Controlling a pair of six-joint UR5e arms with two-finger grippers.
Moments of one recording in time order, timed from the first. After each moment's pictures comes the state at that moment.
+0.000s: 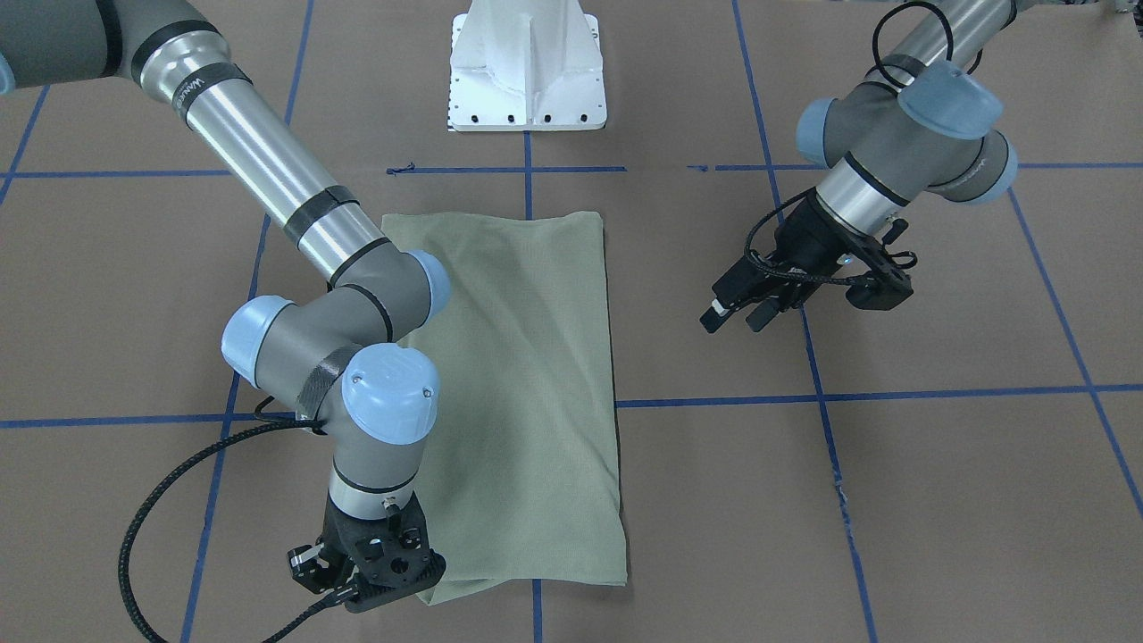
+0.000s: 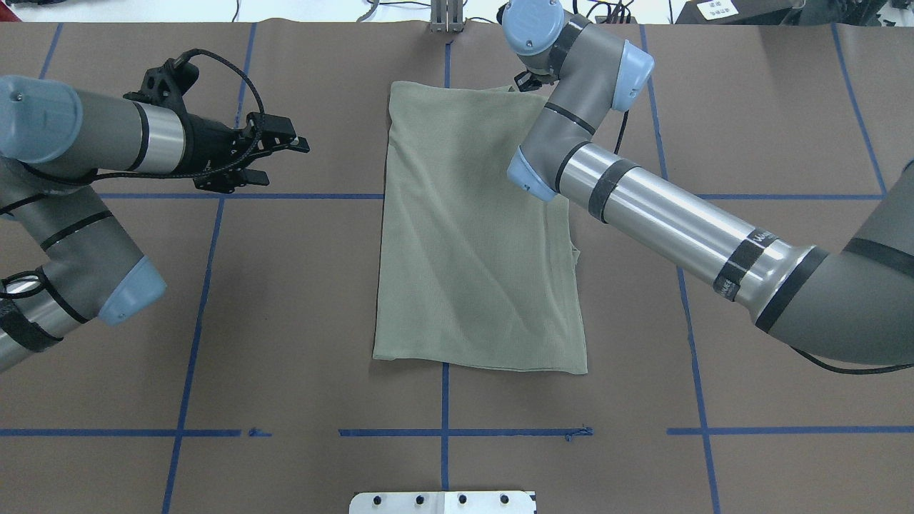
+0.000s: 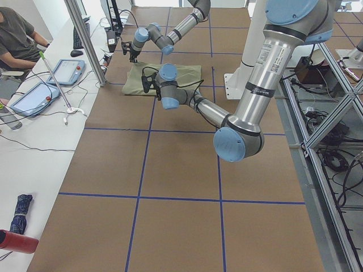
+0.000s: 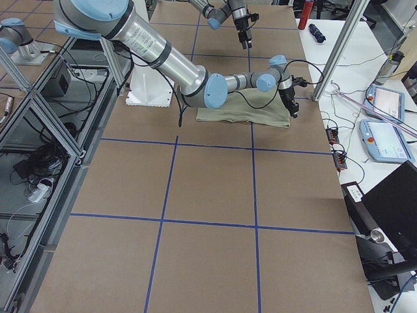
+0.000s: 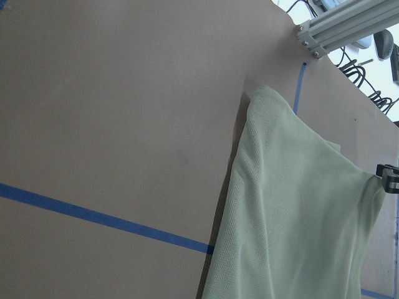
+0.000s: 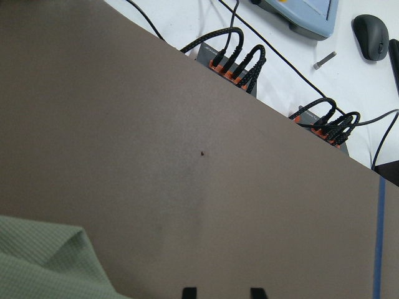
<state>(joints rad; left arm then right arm) -0.83 -1.95 -1.62 -2.49 -2.02 -1.64 0.82 -0.47 0.69 -1.16 1.54 0.53</state>
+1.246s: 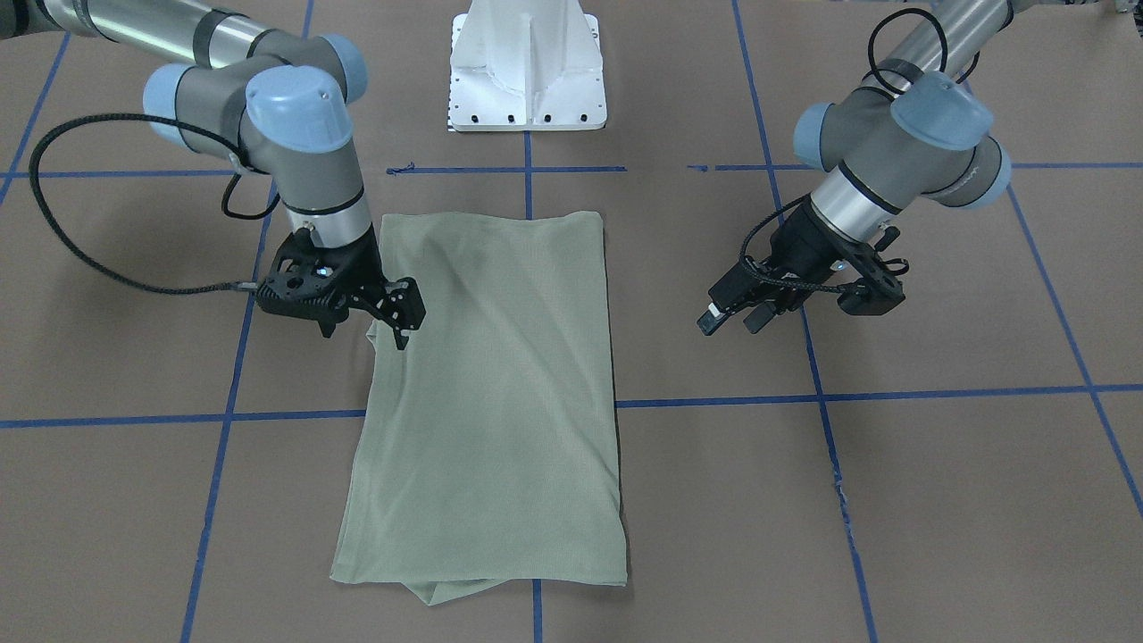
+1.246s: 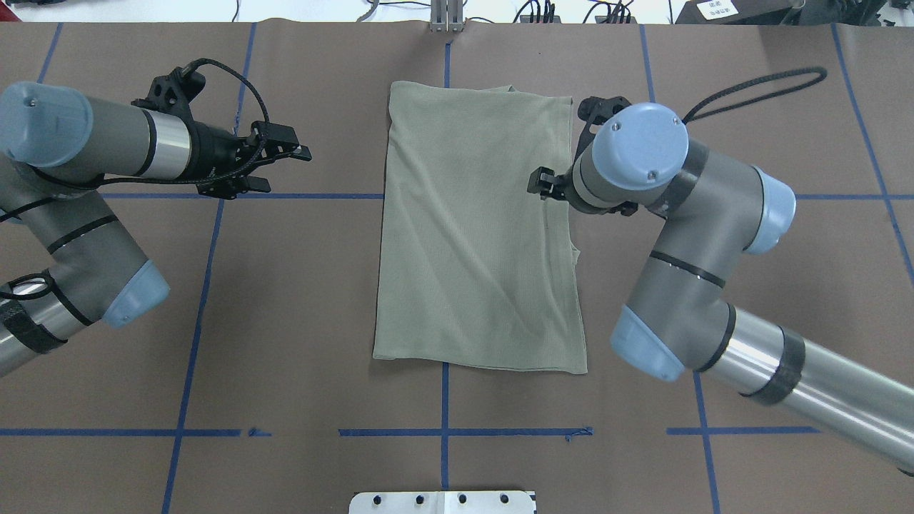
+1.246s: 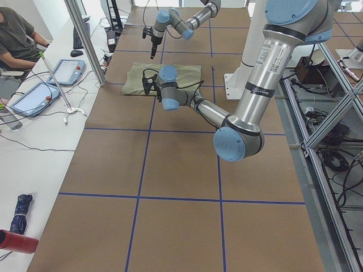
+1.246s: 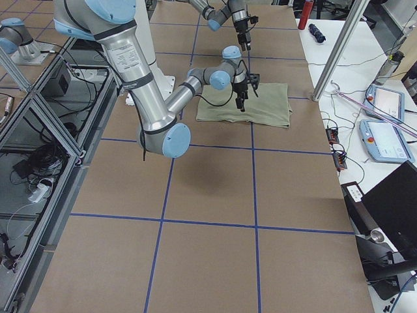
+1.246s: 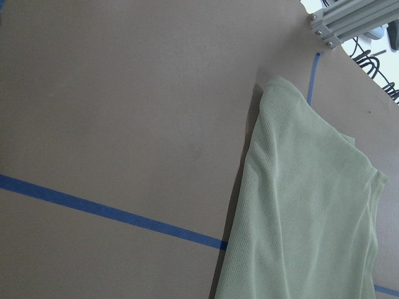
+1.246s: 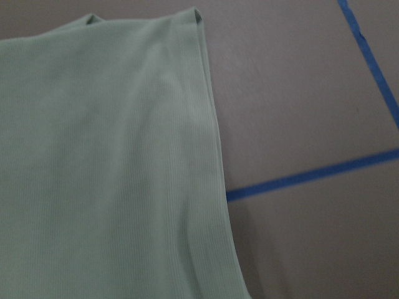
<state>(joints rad) -0.82 -1.95 -1.60 -2.49 -2.02 -1.63 0.61 -1.06 1.78 -1.51 1.69 1.46</state>
